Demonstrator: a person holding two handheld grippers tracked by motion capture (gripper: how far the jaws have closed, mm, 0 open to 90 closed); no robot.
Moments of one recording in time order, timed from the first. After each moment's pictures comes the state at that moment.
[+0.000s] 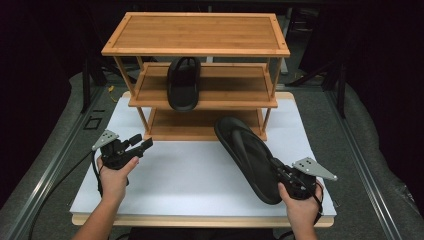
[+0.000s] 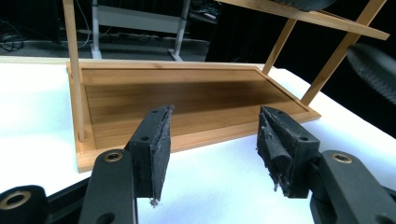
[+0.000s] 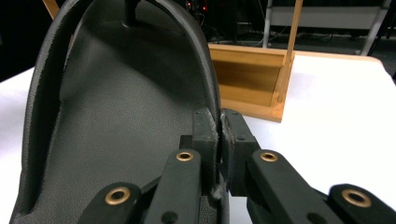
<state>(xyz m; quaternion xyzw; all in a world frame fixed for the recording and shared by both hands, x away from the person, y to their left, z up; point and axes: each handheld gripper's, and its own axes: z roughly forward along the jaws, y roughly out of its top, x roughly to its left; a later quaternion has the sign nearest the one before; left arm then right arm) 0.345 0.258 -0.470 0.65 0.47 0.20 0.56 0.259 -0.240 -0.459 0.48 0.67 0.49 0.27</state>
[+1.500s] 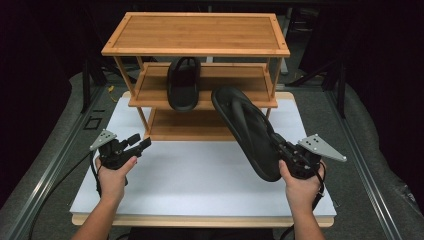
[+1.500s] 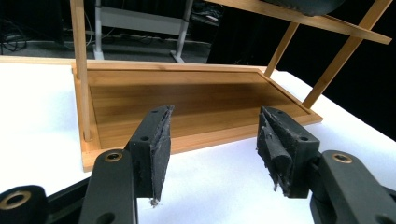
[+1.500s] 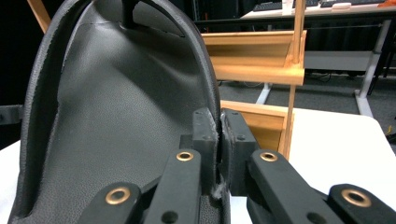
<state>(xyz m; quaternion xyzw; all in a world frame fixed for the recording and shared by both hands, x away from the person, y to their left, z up) 0.345 0.263 -0.470 0.65 0.47 0.20 0.56 0.284 -0.233 -0.403 0.46 0.63 0.55 0.30</state>
